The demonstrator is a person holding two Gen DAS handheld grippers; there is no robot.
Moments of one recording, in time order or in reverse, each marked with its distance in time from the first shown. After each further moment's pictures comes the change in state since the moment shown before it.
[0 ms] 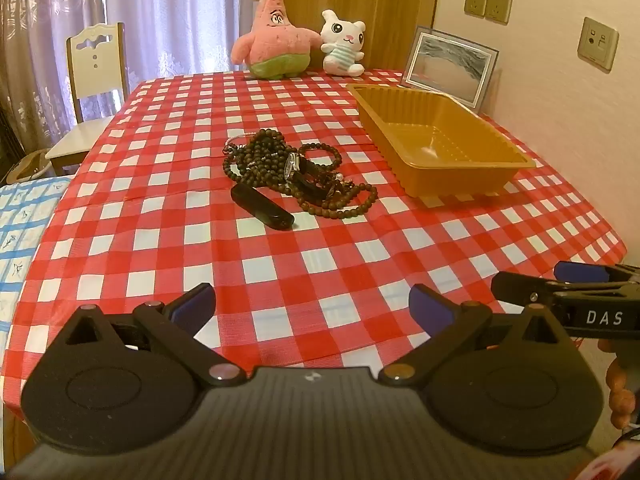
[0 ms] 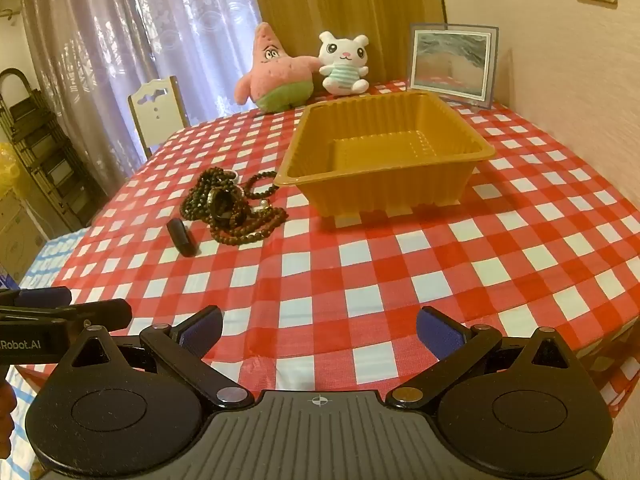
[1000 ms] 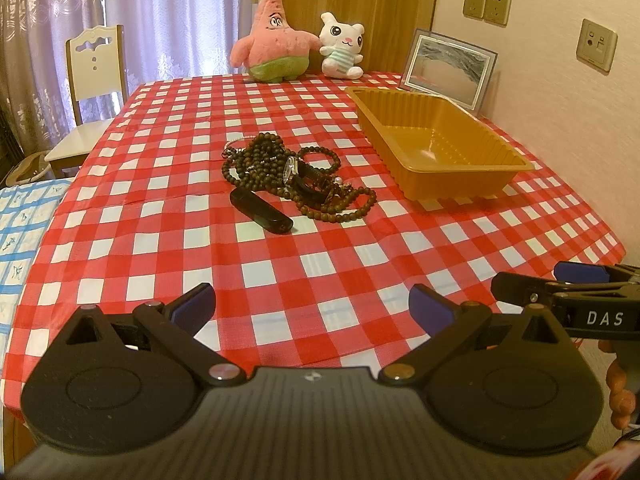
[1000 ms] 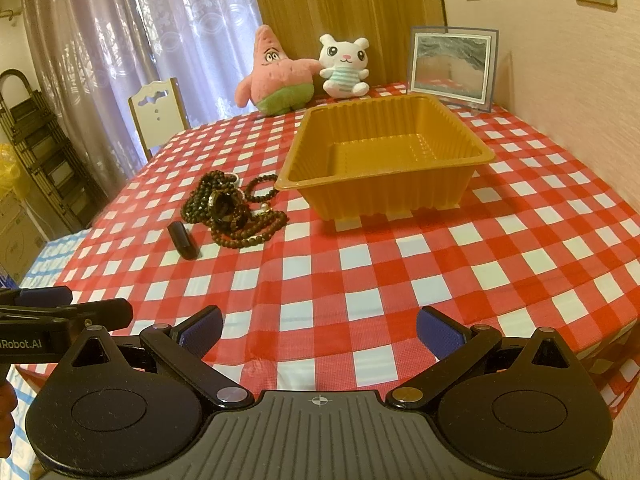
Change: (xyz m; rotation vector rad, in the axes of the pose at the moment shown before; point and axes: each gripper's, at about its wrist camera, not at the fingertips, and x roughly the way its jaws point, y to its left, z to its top) left arm 0.000 0.000 0.000 0.000 -0.003 0.000; right arm -0.002 0.001 0.001 0.003 -0.007 0.007
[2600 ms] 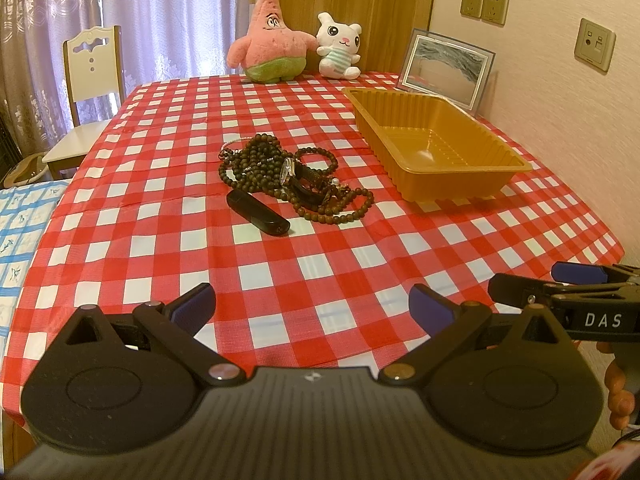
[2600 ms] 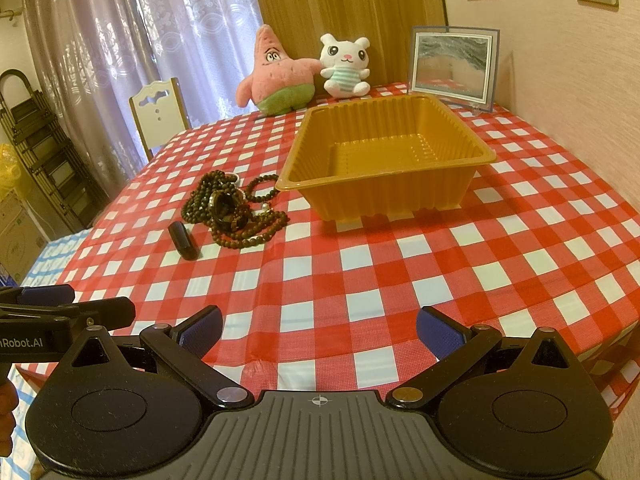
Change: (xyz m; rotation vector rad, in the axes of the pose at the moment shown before) left arm -0.001 -0.003 0.005 0.001 -0.001 -0.001; right arm 0.000 0.000 0.000 0.001 -0.002 0.000
